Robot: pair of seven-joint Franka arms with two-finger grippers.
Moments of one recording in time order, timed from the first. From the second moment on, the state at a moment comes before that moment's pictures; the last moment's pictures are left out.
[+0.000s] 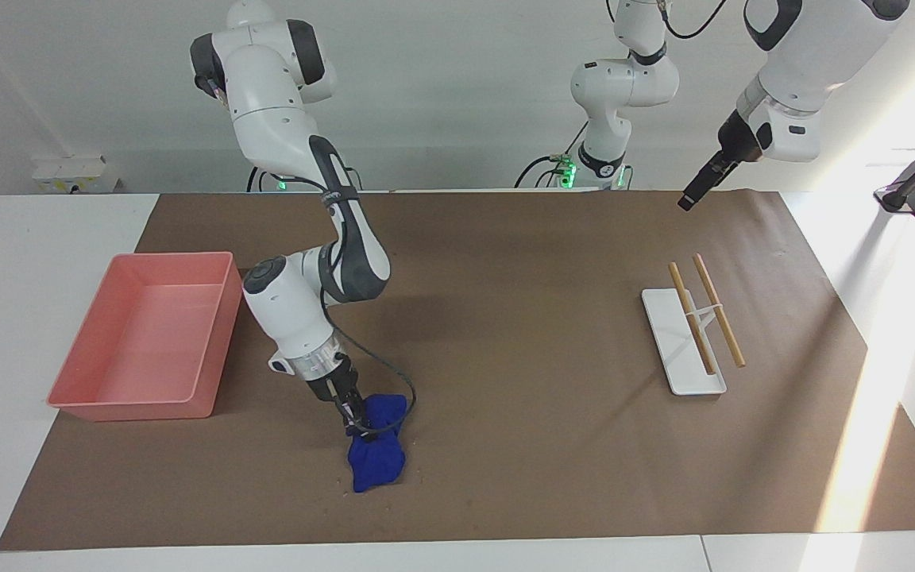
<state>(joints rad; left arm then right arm) -0.04 -0.14 -0.02 -1.75 -0.11 1.49 -0.72 0.22 0.63 0.04 -1.66 0.47 2.70 1.06</state>
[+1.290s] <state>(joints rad) 0.01 -0.09 0.02 -1.70 -0.01 1.56 -0.06 0.28 0.30 0.04 -2.10 0.47 2.55 1.00</state>
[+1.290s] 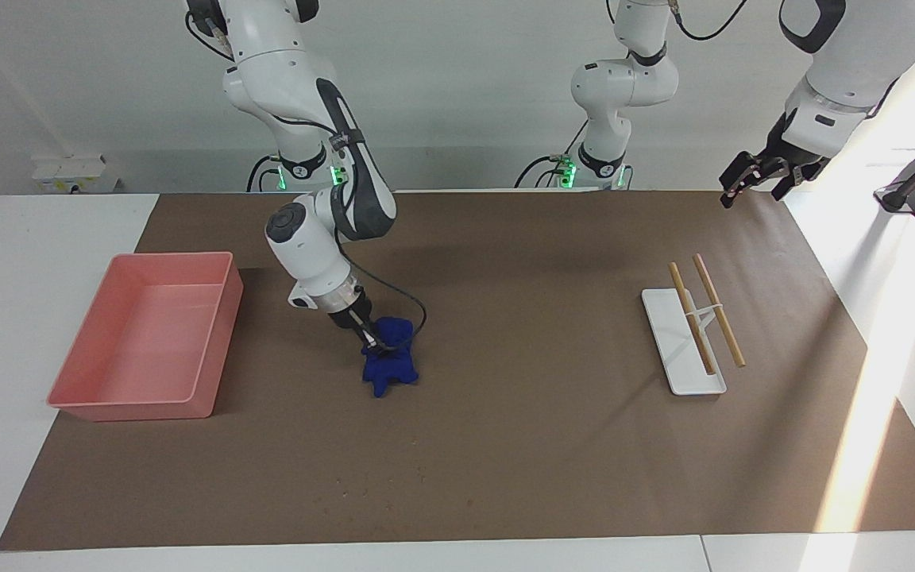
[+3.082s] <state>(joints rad) 0.00 -0.08 0.00 -1.71 0.01 1.56 0.01 0.11 0.10 0.05 -2.36 0.48 2.47 0.38</state>
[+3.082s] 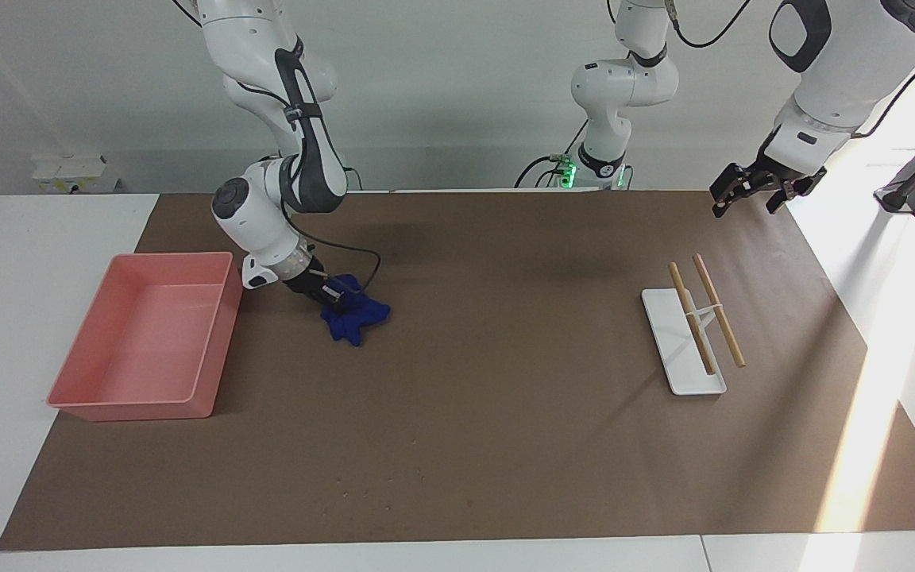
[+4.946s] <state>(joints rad) -0.05 -0.08 0.00 -1.71 0.01 1.60 0.01 -0.35 0.10 0.02 -1.96 -0.07 1.95 -0.16</state>
